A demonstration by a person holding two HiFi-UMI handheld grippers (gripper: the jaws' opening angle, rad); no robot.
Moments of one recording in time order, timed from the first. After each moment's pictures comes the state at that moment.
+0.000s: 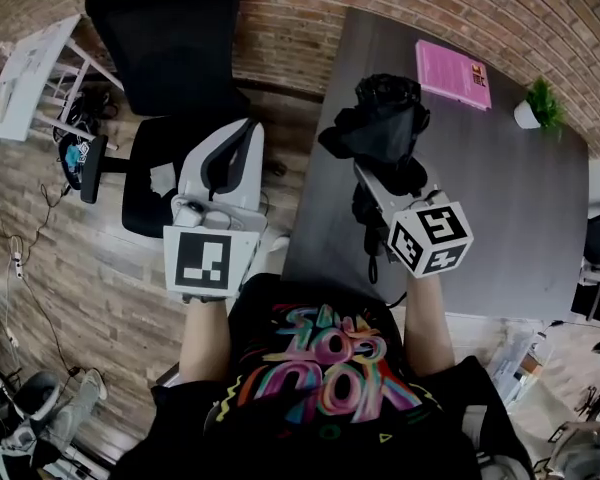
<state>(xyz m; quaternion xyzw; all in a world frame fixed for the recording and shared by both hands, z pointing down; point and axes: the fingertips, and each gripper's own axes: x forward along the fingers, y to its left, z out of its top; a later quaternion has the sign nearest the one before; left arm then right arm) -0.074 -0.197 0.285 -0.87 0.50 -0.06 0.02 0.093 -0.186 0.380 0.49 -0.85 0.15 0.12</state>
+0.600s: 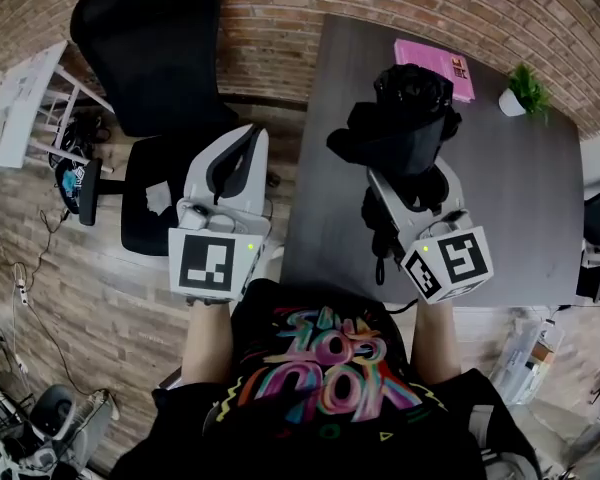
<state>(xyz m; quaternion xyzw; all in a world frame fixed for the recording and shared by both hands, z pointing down) -0.040 -0.194 0.279 -0.89 0.46 -0.05 0.03 0.122 -0.158 0.304 0.53 -0.84 0.05 0.06</state>
